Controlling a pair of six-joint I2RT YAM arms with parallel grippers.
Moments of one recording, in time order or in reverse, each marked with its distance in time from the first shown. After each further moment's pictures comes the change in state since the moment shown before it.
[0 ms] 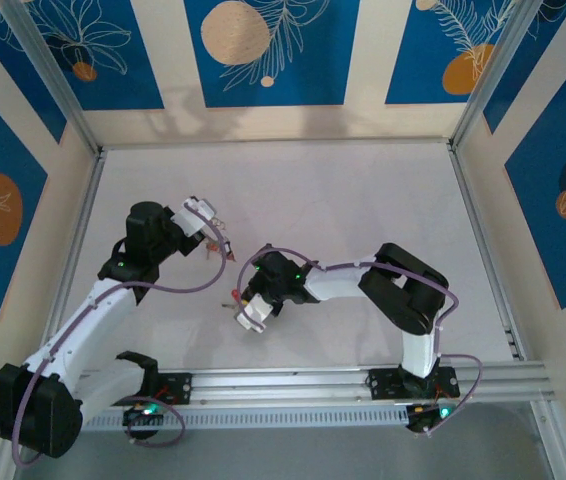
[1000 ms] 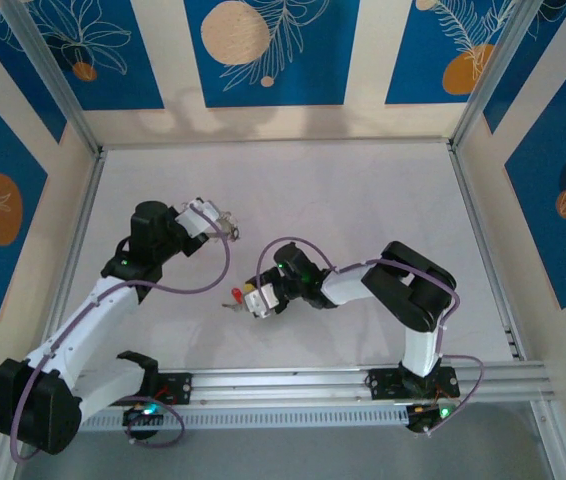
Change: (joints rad) left arm -0.024 0.019 0.009 -0.007 -0.014 0.018; right arm -0.082 -0.022 -0.183 0.369 -0.135 0.360
